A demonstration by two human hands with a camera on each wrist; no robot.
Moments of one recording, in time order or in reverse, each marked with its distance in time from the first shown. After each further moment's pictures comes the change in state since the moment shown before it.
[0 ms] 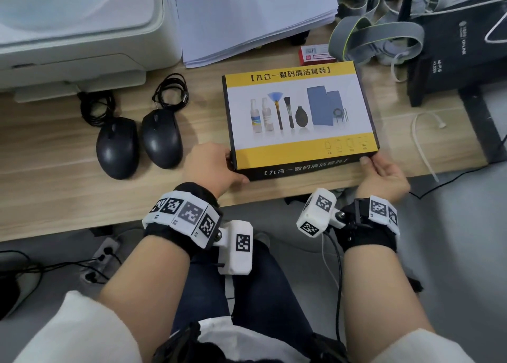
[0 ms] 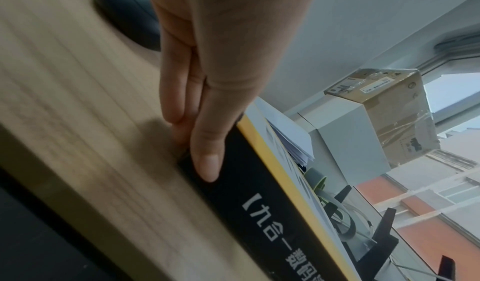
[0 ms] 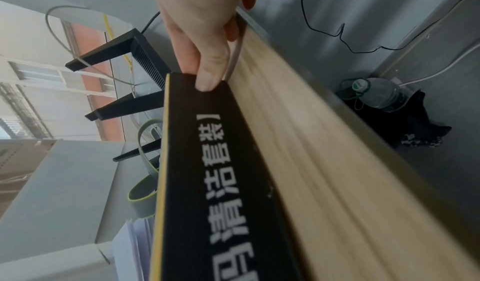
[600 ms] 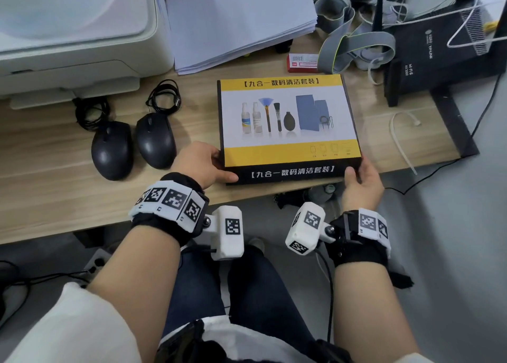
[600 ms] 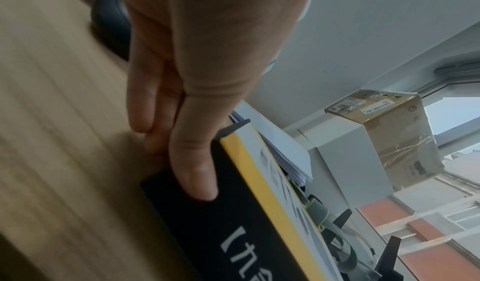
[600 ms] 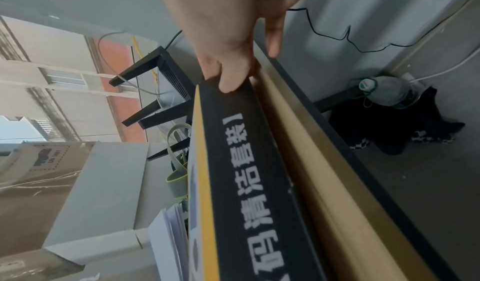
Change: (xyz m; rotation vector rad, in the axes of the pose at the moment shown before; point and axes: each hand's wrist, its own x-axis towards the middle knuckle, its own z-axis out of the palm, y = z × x) left_hand -0.003 -0.004 -0.011 -0.119 -0.140 -0.031; right_hand -0.021 0.002 -0.024 -0.055 -0.219 -0.025
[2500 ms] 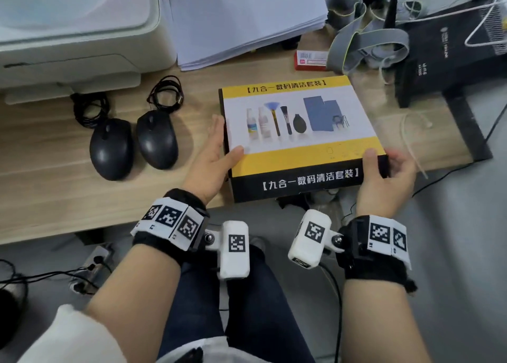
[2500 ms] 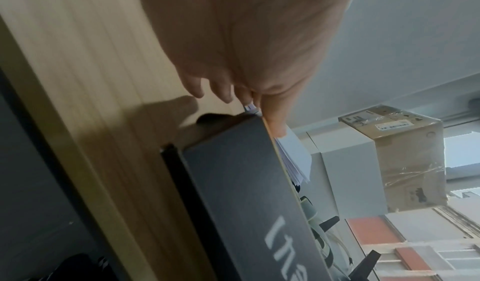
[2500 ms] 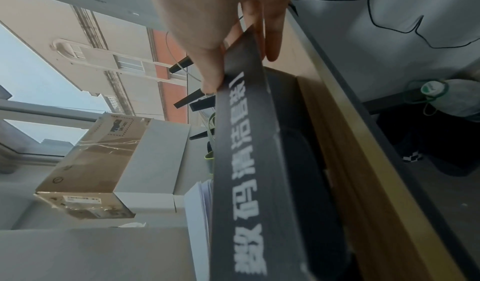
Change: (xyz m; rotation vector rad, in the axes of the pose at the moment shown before) left_hand -0.001 -0.003 0.022 -0.646 0.068 0.201; right_hand -0.002 -0.024 0.000 -0.028 0.177 -0.213
